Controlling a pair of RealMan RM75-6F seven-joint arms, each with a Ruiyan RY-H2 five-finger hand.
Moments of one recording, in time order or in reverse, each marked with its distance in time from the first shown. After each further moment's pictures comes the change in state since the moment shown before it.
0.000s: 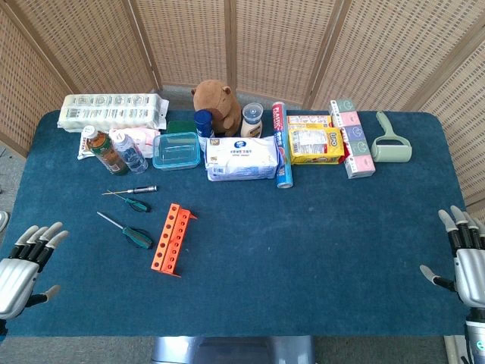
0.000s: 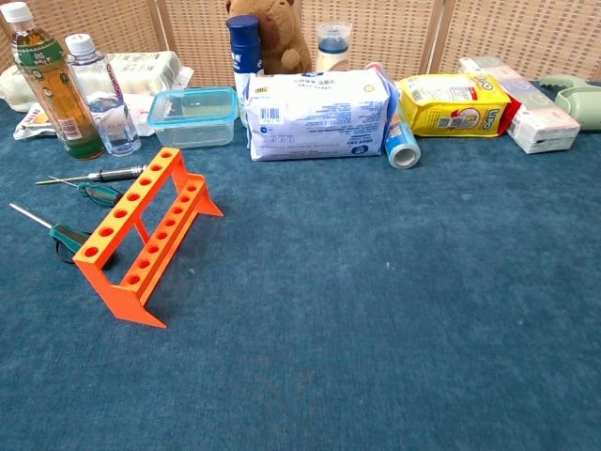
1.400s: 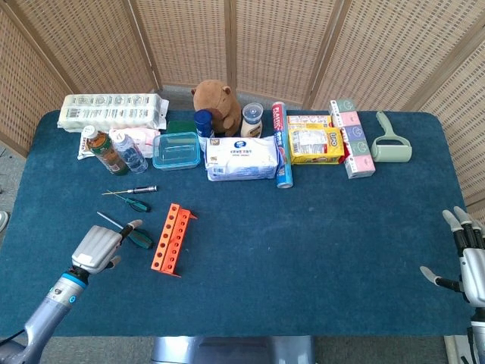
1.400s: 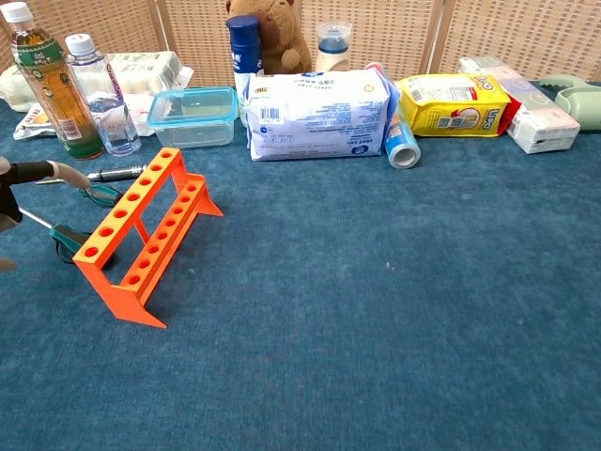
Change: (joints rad) left arm -0.300 -0.317 -0.112 0.164 -0.167 -0.416 0.223; right arm 0.000 0.047 0.000 -0.030 0.022 -0.054 0.153
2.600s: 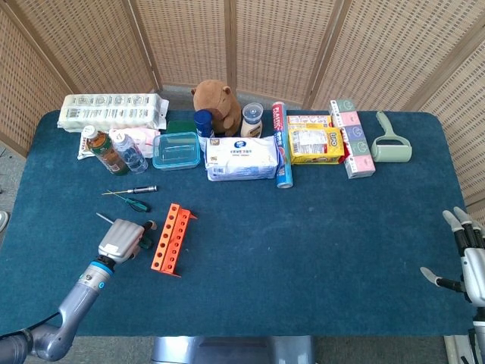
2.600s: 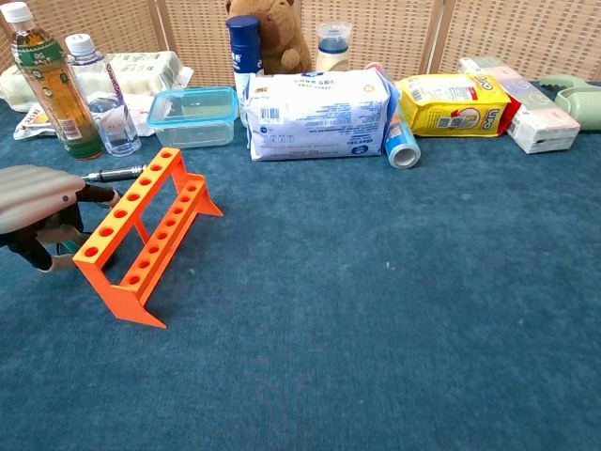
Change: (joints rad) left arm -0.102 -0.166 -0.023 0.099 -0.171 -0.082 0.150; right arm 0.003 0.025 -0.004 -0.010 0.006 -0.023 0.045
